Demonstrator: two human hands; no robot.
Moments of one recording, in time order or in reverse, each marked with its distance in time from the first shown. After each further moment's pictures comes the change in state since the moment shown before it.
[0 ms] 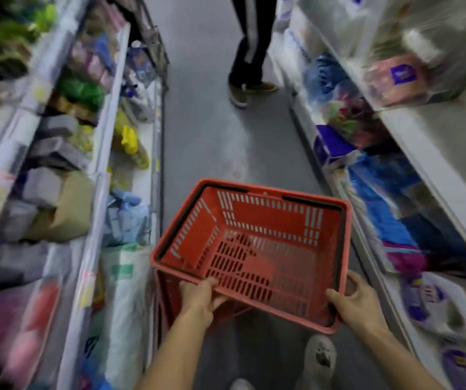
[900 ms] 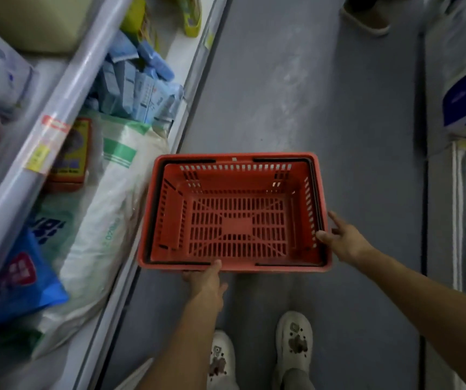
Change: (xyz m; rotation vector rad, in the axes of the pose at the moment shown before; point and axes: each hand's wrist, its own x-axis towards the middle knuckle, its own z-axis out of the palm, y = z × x) left_hand 0.198 -0.184 -0.065 -0.400 0.403 -0.248; right_hand 0.217 0.085 0.222 -0.510 -0.488 -0.076
